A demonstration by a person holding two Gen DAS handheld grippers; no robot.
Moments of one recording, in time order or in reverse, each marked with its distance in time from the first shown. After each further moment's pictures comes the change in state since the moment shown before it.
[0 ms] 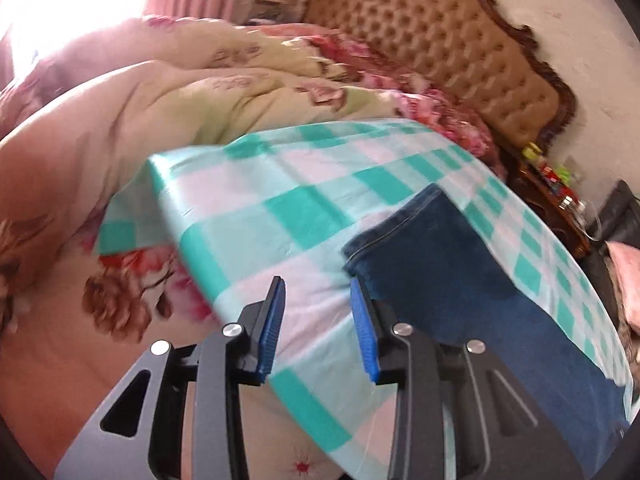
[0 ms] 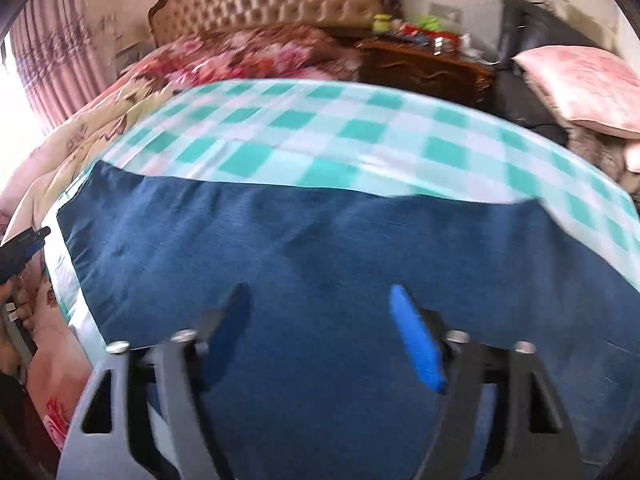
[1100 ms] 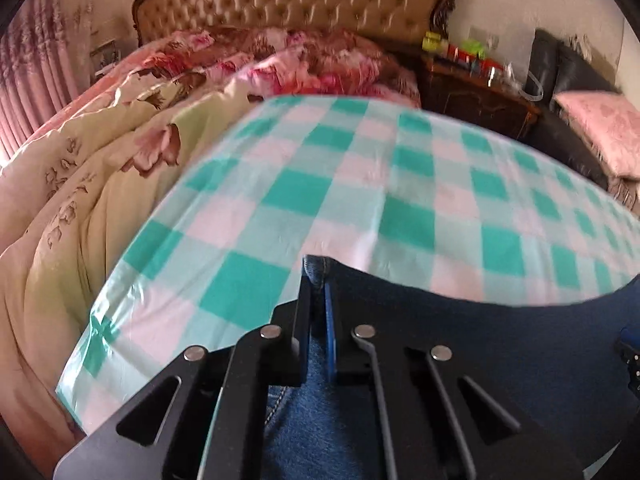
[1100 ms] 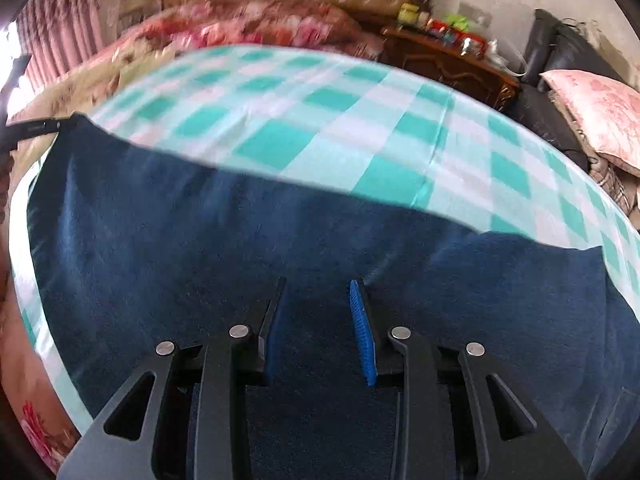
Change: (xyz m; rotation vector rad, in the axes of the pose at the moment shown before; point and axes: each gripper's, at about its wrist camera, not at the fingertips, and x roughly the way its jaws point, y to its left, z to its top) left arm 0.098 -0.129 0.091 0.525 0.147 -0.138; right arm 0.045 0.041 0.022 -0.071 -0.007 -0.083
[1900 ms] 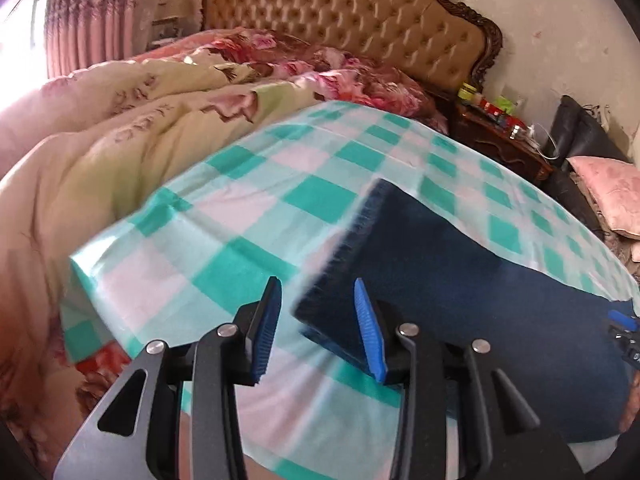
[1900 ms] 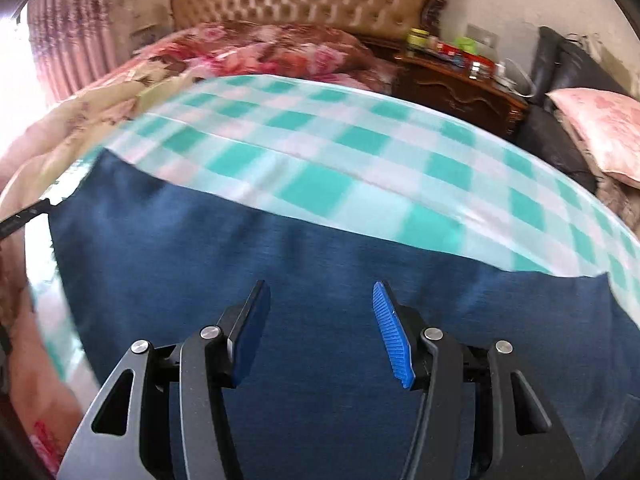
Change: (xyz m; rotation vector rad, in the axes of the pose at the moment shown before) left arm -0.059 0.045 -0.105 -0.213 -0.097 0.019; right arm -0.003 0.051 0.016 -0.021 -0.030 0.090
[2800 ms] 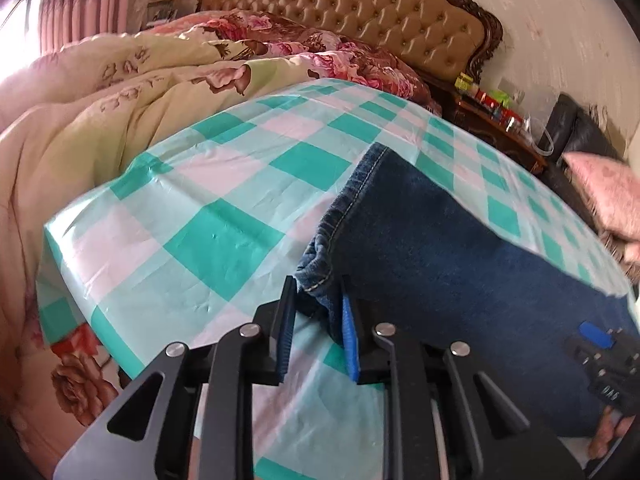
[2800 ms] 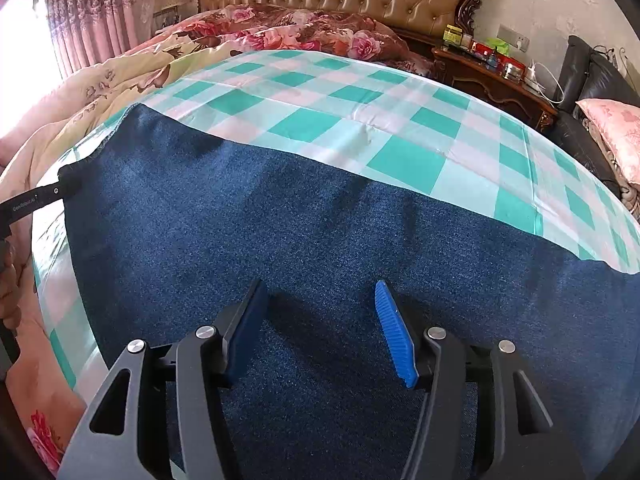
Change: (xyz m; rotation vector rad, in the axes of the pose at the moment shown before) left arm 0.019 0.004 -0.014 -0.054 0.038 -0.064; right arm 0.026 0.050 -0.019 -0.062 0.030 -0.004
